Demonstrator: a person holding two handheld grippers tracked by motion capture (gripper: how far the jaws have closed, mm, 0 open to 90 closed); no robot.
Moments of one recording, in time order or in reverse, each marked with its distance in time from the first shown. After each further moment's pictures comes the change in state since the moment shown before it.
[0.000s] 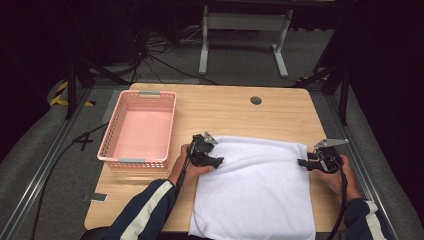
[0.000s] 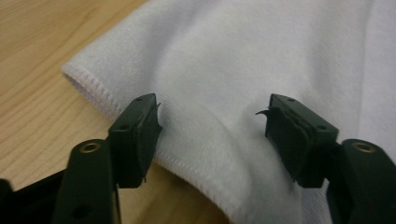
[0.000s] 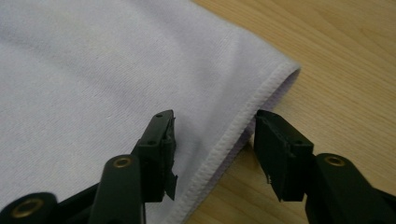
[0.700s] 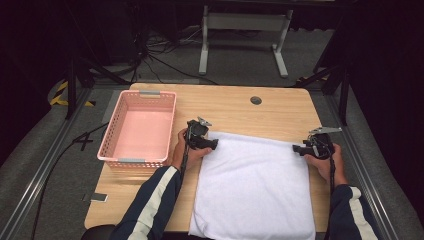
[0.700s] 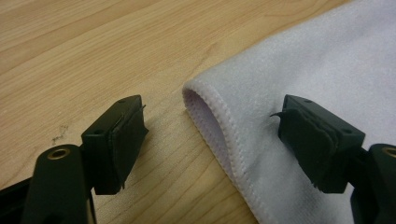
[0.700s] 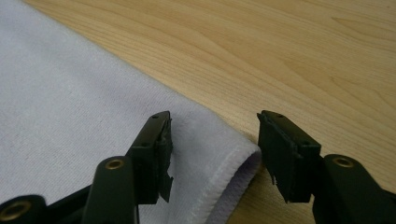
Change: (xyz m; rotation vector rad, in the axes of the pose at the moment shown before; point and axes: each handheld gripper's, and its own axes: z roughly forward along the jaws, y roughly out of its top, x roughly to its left) left arm 0.047 0.018 0.022 -0.032 0.147 -0.109; right arm -0.016 0.030 0.031 -0.053 -0.062 0.107
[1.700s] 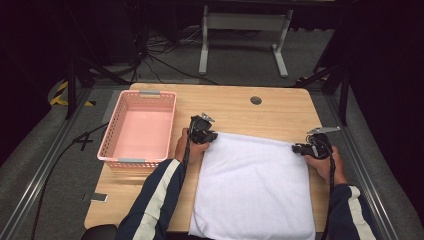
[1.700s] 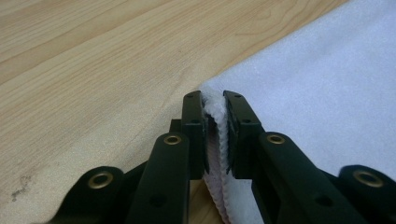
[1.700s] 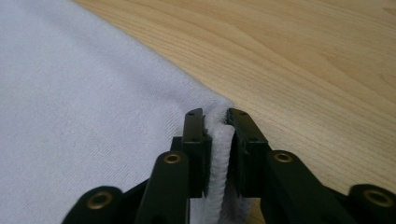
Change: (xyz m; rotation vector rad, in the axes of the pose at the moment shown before) left arm 0.006 0.017 0.007 0.023 -0.125 0.034; right arm 0.005 0.002 -0.001 0.033 0.102 -0.010
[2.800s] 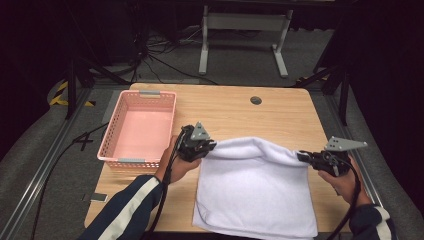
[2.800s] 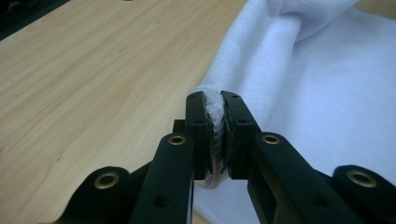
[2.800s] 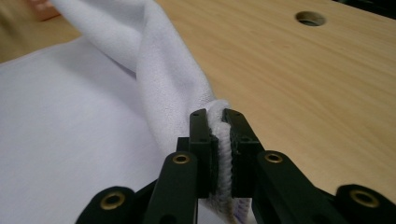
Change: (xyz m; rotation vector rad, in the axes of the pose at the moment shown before) left arm -0.071 -0.037 -0.122 -0.146 -0.054 0.281; right arm 0.052 -0.025 -0.094 -0.230 0.195 -0.262
